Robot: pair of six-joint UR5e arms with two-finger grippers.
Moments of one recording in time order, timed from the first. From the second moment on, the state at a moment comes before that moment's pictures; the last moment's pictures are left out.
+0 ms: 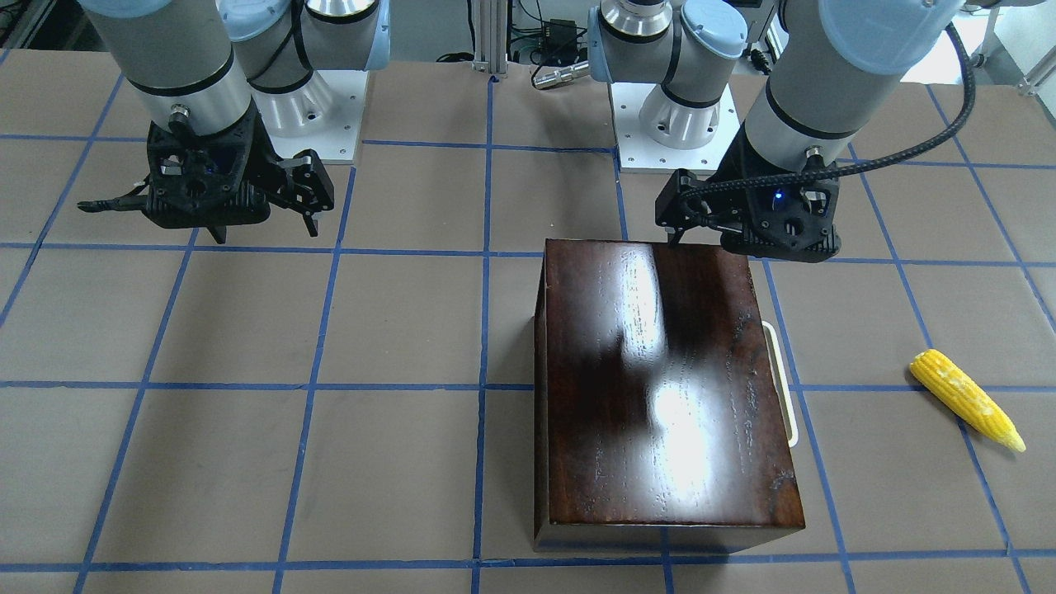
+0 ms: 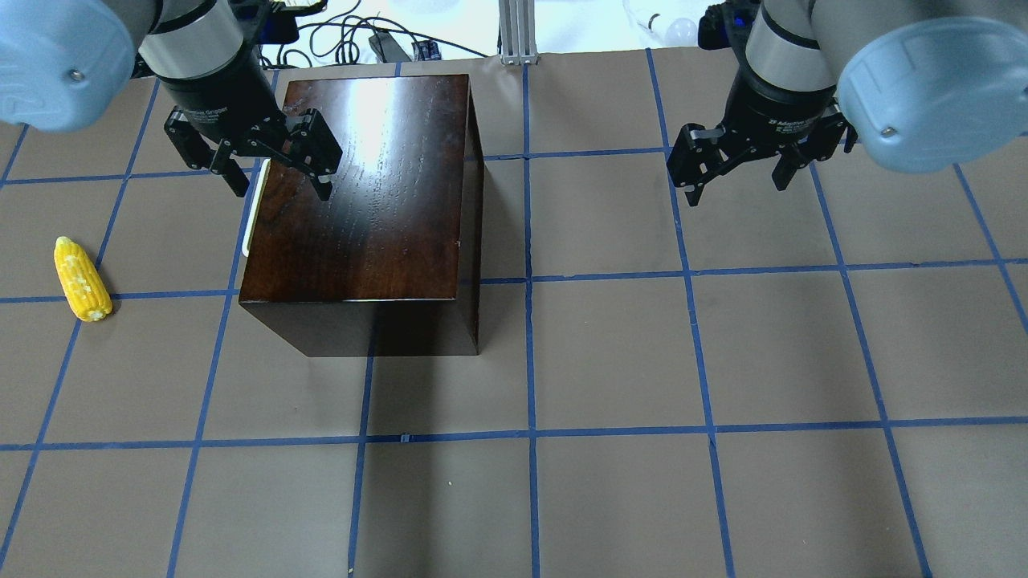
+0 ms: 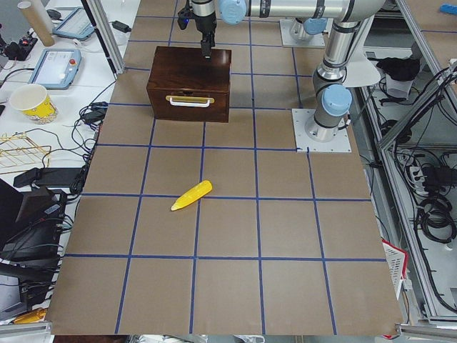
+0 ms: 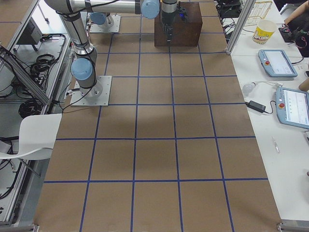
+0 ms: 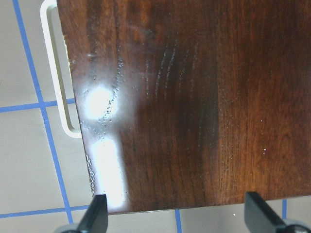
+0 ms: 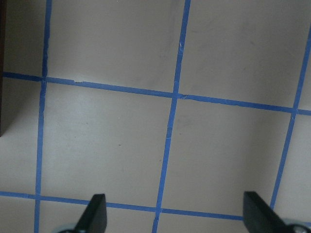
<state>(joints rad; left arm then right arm) -1.57 -1.68 -1.47 -1.65 1.58 0.11 1.62 -1.53 1.60 -1.63 -1.60 -0.09</state>
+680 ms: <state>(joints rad) -1.57 -1.69 -1.47 -1.65 1.58 0.11 1.62 -1.53 1.60 -1.63 -1.60 -0.09</state>
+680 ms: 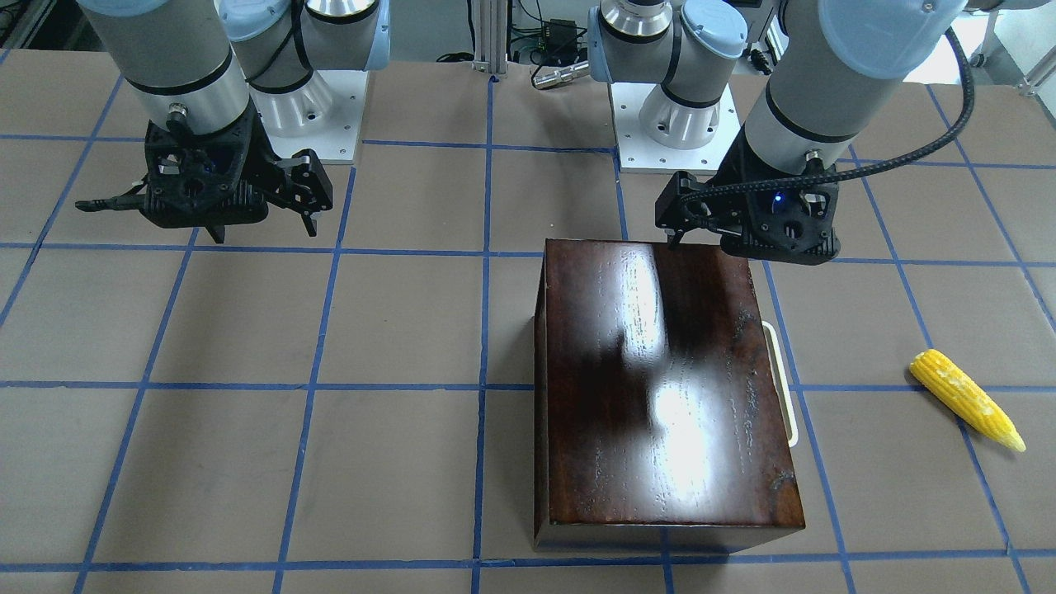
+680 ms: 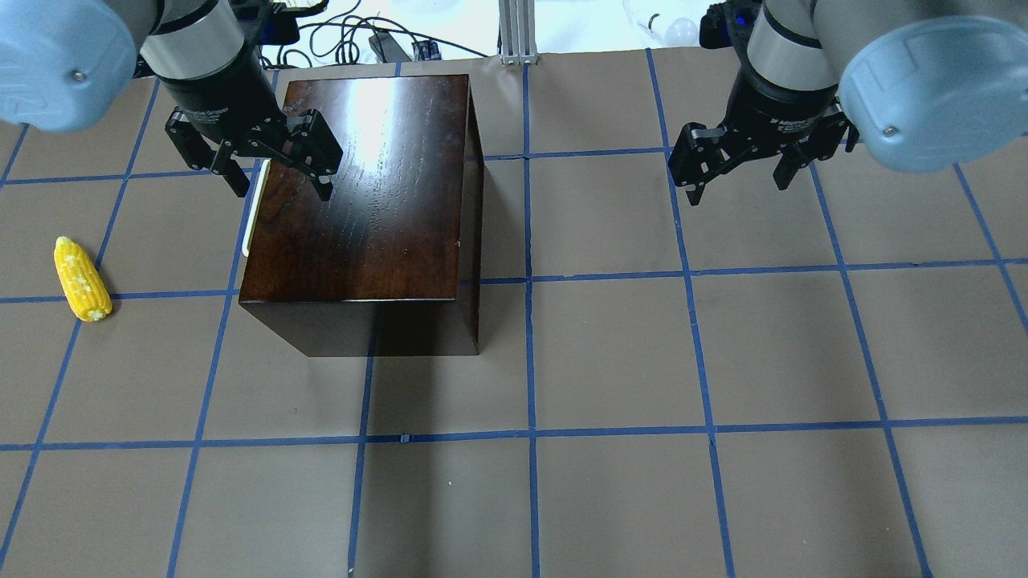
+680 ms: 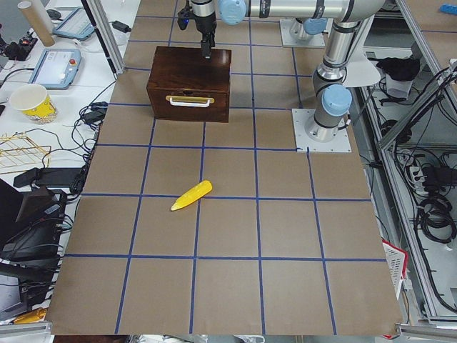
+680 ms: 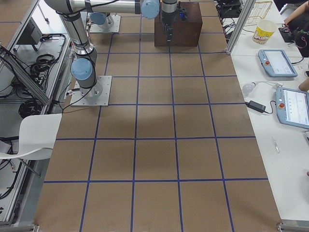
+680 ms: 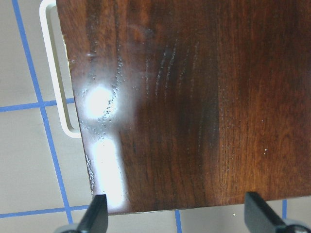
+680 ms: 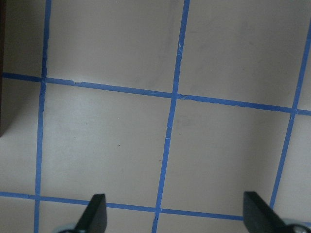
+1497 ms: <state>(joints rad) -1.57 -1.70 -1.47 -1.61 1.58 0.09 1.62 -1.53 1.60 -1.63 -1.60 -0.09</state>
